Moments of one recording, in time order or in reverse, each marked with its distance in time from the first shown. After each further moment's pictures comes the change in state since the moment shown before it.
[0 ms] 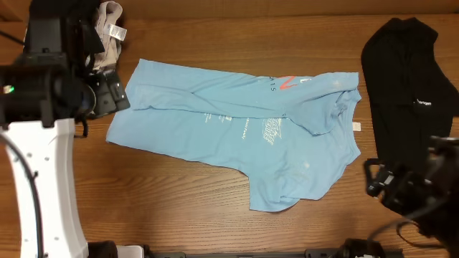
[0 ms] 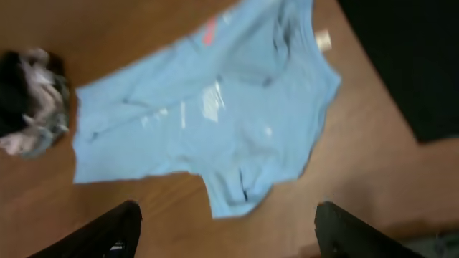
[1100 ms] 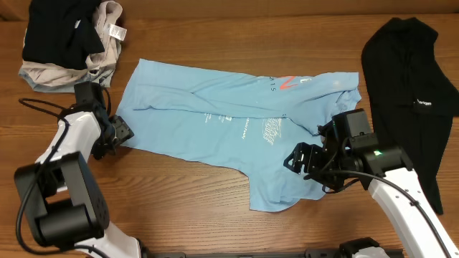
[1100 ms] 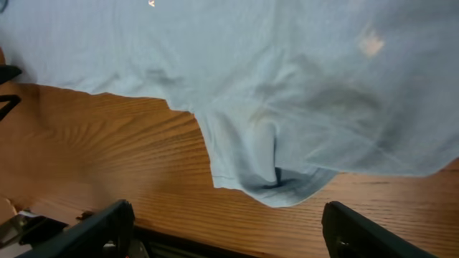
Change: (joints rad) left arm 0.234 0.279 -0.886 0.959 0.103 -0.065; right arm 0.348 0.308 -0.657 0.588 -0.192 0.120
